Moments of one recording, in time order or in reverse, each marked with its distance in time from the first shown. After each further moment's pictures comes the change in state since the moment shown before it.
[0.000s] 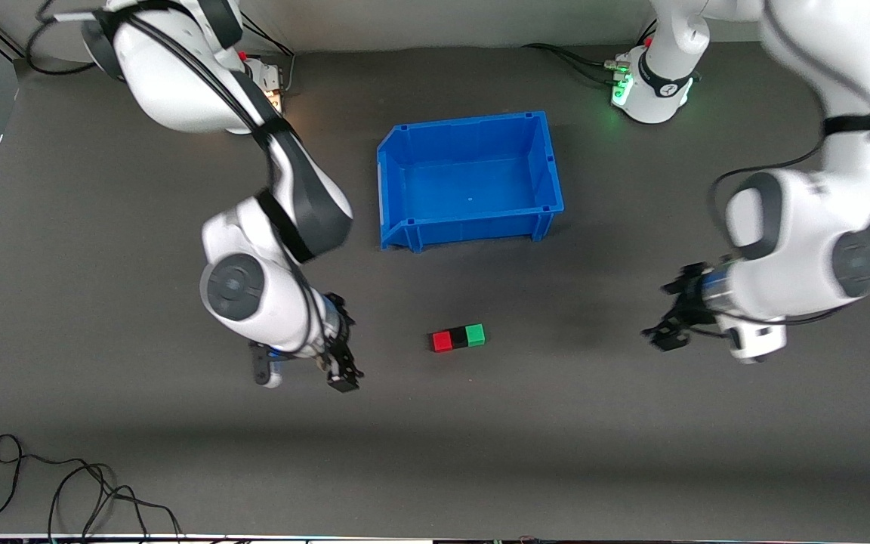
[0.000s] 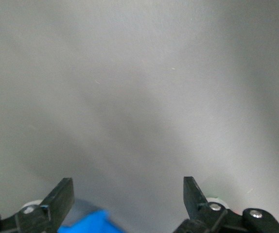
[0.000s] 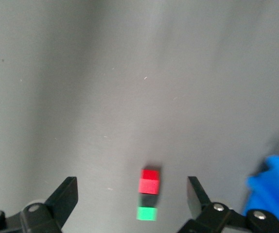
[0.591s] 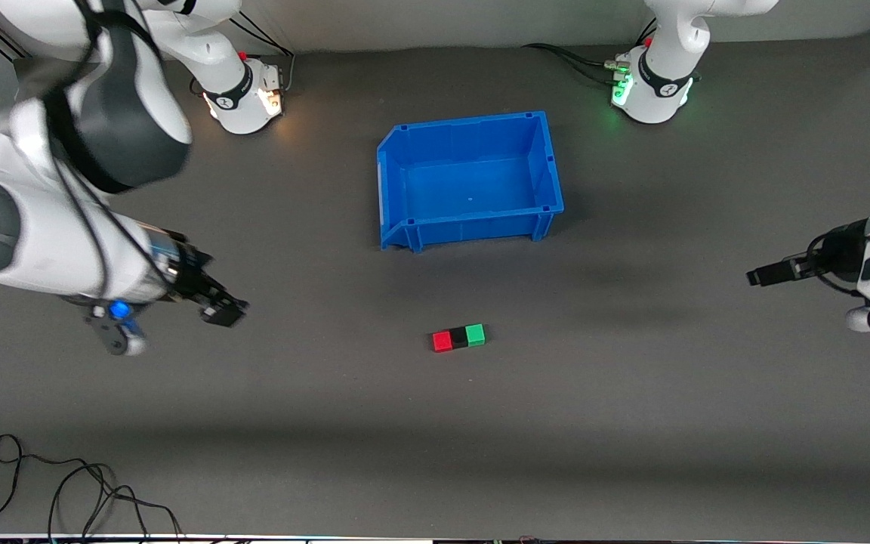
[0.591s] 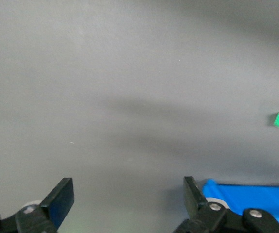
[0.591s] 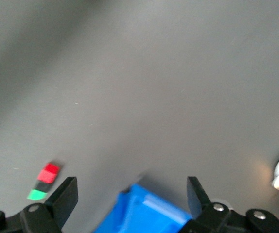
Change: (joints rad) left arm 0.143 -0.129 -0.008 0.125 0.169 -0.253 0.752; right arm -0.133 -0.255 -0.059 -0.041 -0.050 -0.426 -0.621
